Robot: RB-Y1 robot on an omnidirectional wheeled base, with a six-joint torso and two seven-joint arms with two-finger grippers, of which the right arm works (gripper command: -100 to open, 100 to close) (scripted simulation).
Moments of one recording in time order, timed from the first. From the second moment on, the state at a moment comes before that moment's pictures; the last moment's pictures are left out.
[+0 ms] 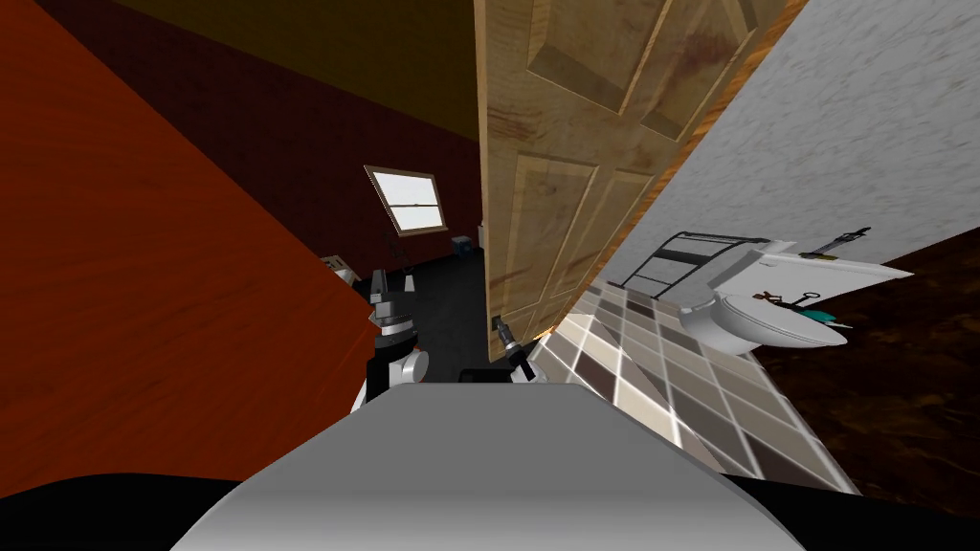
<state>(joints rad) -0.03 -0.03 0.40 -0.78 0.01 -0.77 -0.01</state>
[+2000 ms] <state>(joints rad) -0.03 -0.05 0.28 -0.80 -0.03 -0.76 0.01</state>
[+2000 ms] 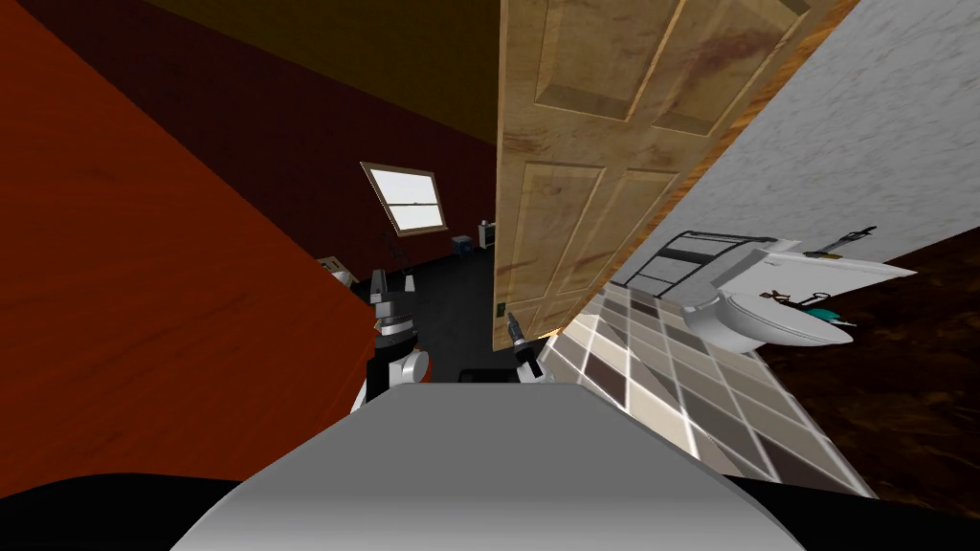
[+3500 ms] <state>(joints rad) -0.03 -0.05 0.24 -0.77 -0.05 -0.76 0.03</state>
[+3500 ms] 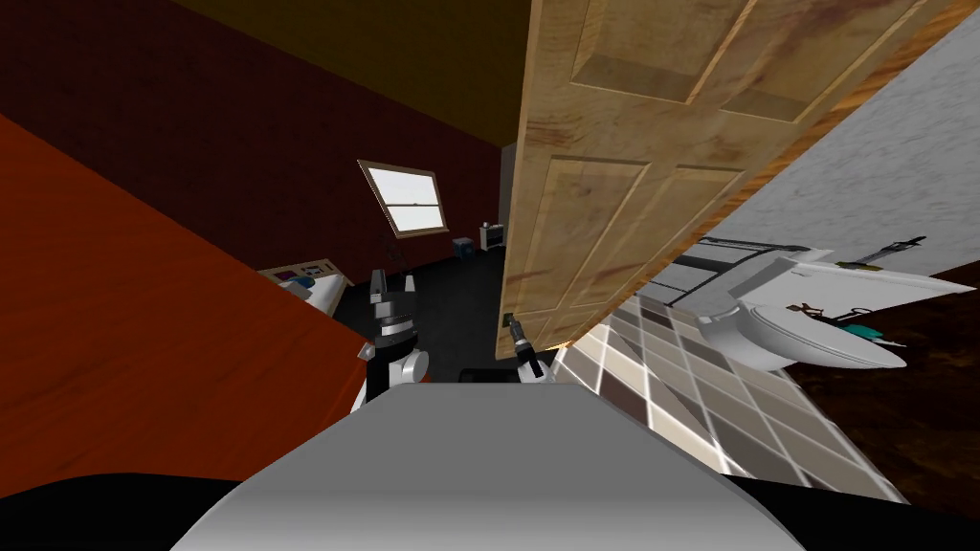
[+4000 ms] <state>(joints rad) -0.04 -0.06 0.22 -0.76 -0.06 -0.77 0.05</state>
